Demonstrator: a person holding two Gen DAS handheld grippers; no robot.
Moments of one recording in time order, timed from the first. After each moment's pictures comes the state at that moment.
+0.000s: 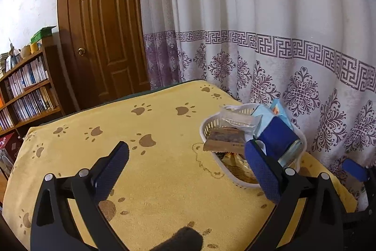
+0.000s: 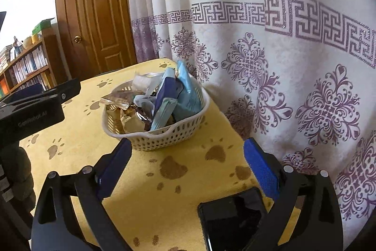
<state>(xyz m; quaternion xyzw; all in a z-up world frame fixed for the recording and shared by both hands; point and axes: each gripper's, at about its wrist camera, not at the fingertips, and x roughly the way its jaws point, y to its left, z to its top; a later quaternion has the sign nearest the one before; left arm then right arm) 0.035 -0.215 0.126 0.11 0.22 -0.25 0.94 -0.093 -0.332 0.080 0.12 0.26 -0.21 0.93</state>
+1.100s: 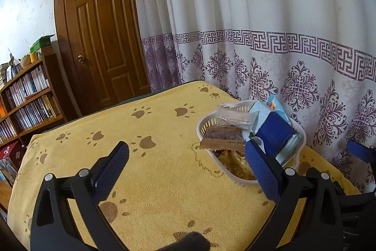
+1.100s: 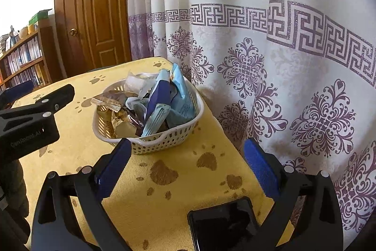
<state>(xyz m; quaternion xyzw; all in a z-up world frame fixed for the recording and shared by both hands) 0.028 -0.223 0.122 0.14 0.21 -0.25 0.94 -0.083 -0.334 0.084 0.09 0.27 -0.22 0.93</state>
